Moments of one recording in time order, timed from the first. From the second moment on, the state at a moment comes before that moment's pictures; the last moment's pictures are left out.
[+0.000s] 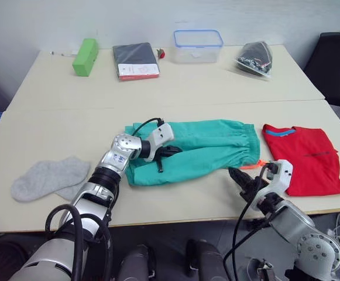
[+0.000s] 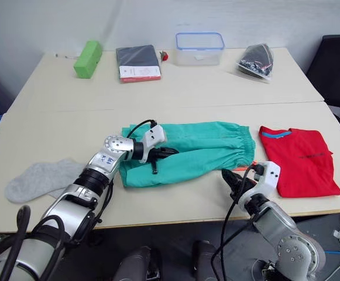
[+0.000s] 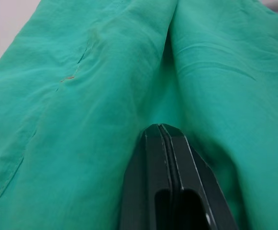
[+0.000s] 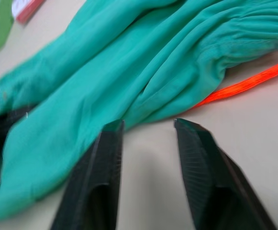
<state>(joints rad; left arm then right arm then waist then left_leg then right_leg) -0.90 0.28 -0.26 0.77 -0.01 0.02 -0.95 -0.04 -0.04 -0.52 -0.49 1.13 1.04 -0.19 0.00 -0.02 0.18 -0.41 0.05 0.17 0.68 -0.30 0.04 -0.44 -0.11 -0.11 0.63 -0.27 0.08</state>
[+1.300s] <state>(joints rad) -0.85 0.32 -0.21 0.69 0.01 0.07 -0.95 -0.45 -0.12 -0.31 0.05 0.99 0.72 0.03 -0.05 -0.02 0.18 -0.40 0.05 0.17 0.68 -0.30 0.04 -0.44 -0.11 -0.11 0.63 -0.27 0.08</state>
